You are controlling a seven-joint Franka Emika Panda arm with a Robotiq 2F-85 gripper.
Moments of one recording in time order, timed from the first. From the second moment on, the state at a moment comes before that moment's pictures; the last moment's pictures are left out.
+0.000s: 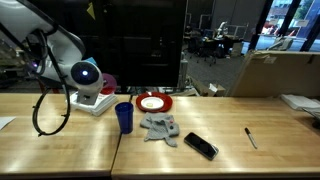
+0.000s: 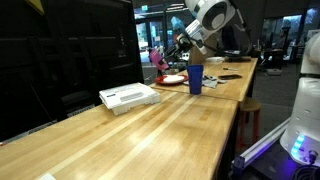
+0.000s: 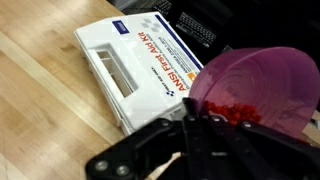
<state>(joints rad) 0.31 -0.34 0.28 -2.56 1.91 2.90 0.80</state>
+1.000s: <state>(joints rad) 0.35 -0.39 0.37 -2.63 2.18 3.03 0.77</state>
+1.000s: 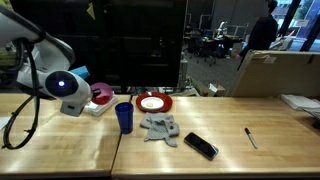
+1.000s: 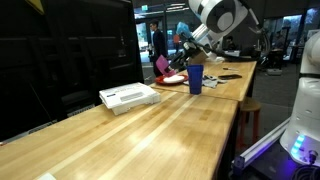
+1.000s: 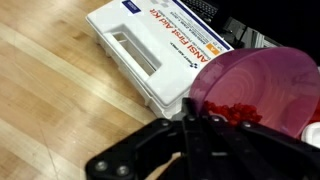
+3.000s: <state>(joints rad) 0.05 -0.70 0.80 -2.71 2.60 3.05 0.61</state>
